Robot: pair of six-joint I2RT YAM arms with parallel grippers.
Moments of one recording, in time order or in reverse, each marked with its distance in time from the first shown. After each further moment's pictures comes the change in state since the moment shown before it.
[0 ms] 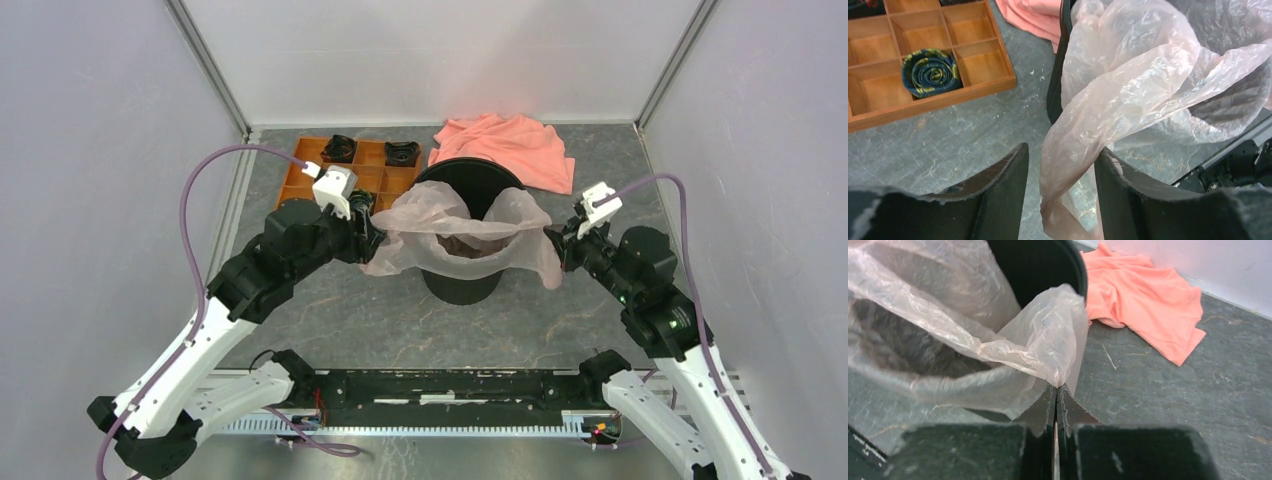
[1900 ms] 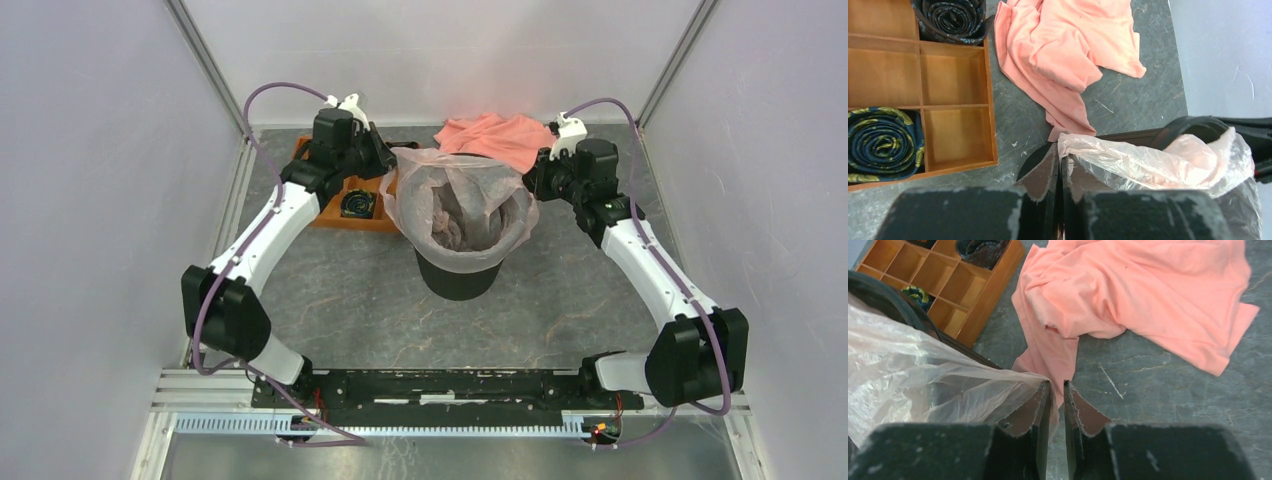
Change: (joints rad) left arm 0.324 0.667 0.314 0.291 0.283 -0.256; right arm -0.218 0.733 0.234 0.309 -0.105 0.177
